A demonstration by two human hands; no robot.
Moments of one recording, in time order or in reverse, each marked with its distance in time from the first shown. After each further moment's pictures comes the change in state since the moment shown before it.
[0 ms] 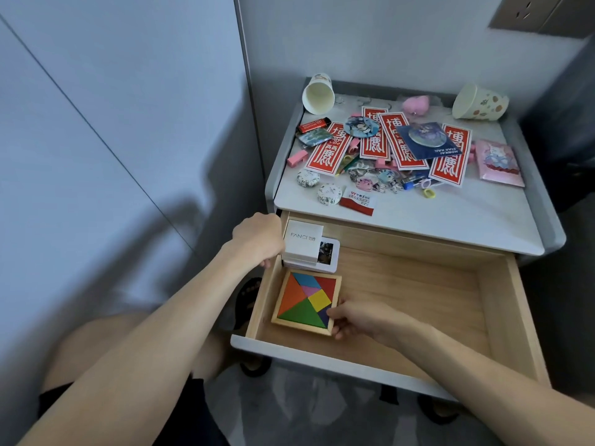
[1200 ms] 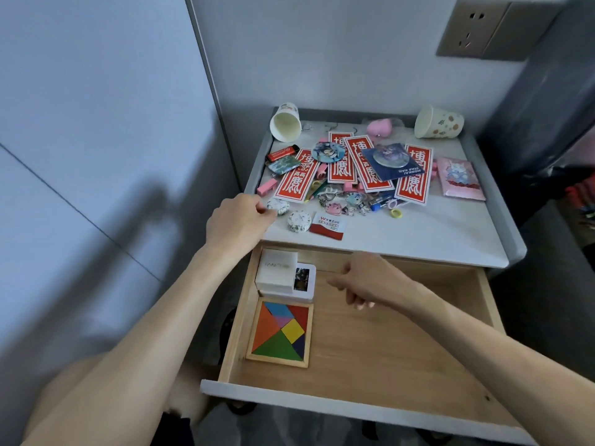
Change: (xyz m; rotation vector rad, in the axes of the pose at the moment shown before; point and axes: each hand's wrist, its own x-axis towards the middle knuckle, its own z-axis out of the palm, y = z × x) left_hand 0.011 0.029 -0.045 -0.284 0.436 0.111; right_hand -0.044 -0.074 -0.075 -0.620 0.322 -0.224
